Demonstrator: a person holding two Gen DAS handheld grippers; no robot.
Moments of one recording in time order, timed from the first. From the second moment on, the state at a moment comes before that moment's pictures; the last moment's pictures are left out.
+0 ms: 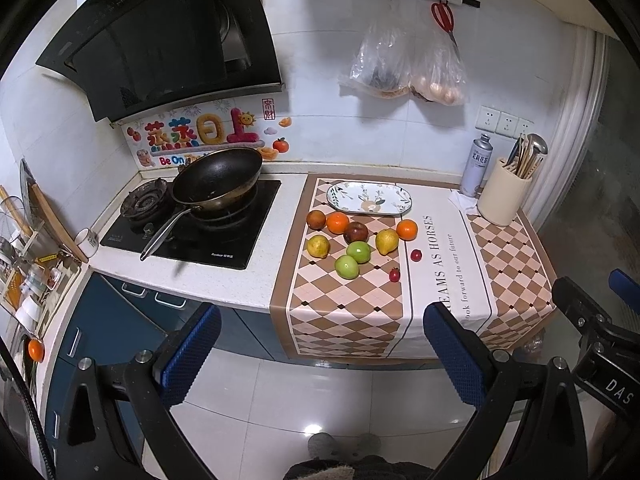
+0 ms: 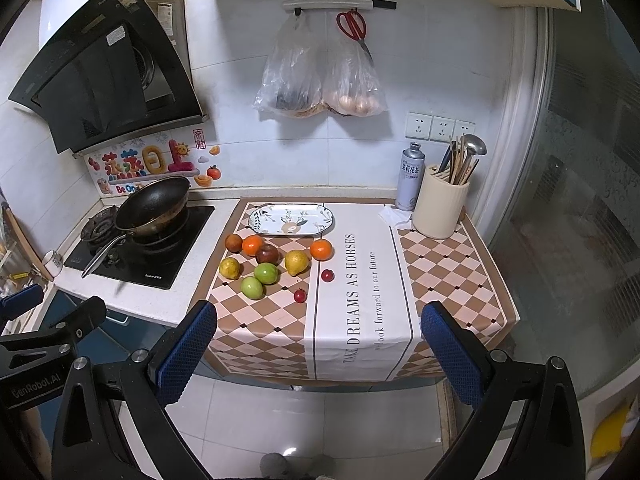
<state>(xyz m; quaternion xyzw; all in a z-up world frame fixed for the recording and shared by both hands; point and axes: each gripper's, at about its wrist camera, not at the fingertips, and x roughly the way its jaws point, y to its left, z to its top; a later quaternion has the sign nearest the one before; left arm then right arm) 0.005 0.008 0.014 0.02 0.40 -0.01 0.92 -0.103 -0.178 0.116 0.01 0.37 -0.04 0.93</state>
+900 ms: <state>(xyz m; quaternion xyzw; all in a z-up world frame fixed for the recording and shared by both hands) 0.061 0.042 -0.012 0.00 0.38 0.02 0.93 -0.058 -0.177 0.094 0.08 0.37 -0.05 0.92</state>
